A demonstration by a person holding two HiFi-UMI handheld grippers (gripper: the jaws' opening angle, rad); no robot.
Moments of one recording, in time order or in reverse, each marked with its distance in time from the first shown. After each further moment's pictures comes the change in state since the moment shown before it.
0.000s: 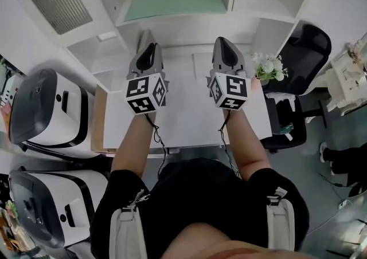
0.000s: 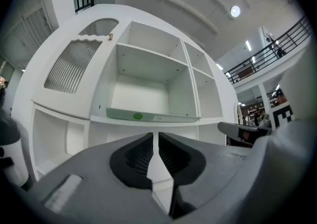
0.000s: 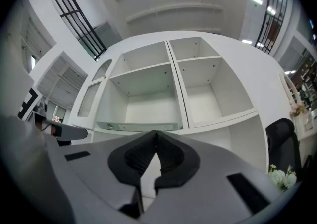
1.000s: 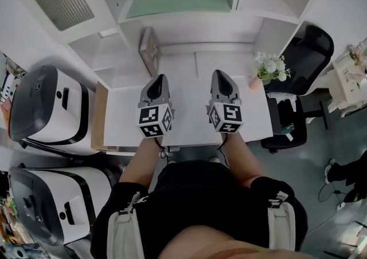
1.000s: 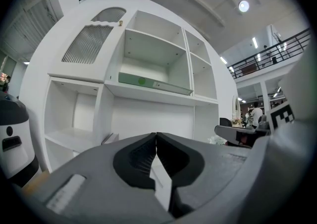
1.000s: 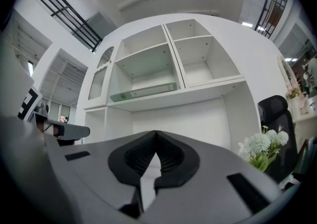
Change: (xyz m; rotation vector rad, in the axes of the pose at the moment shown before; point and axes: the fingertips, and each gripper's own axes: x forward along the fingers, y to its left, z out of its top) left arm -0.054 -0.010 -0.105 -0.037 0.128 0.011; right arm -0.067 0.017 -0.105 0.064 0.179 0.030
